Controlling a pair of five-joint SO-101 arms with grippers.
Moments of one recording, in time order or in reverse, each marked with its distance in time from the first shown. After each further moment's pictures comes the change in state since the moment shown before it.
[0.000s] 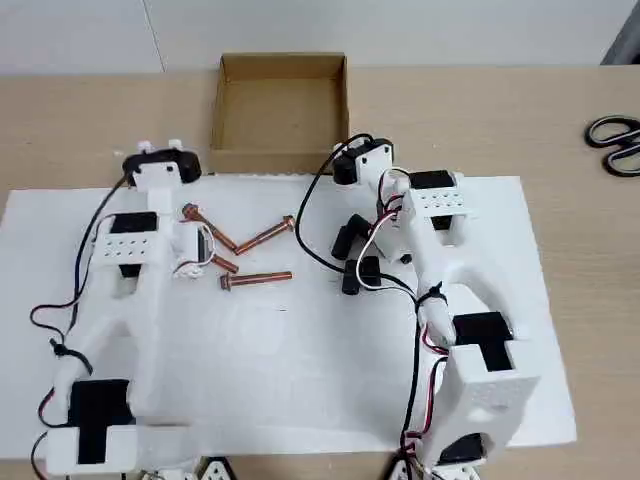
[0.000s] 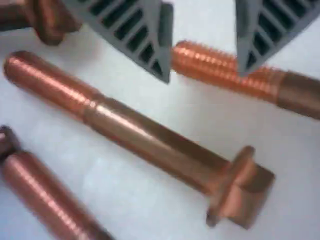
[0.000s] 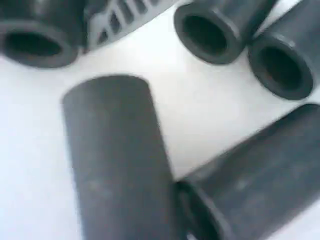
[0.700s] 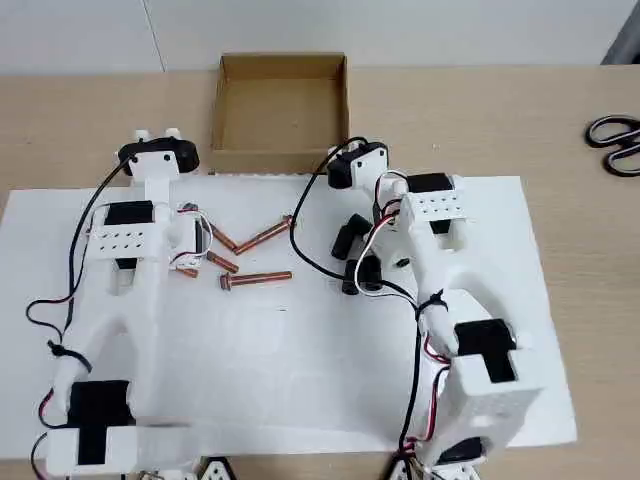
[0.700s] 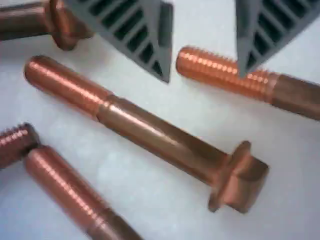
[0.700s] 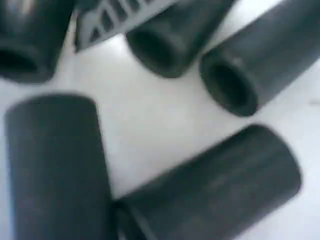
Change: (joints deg) left arm 0.0 0.0 -5.2 4.7 -0.1; right arm -0.6 -4.1 2.8 1.1 0.0
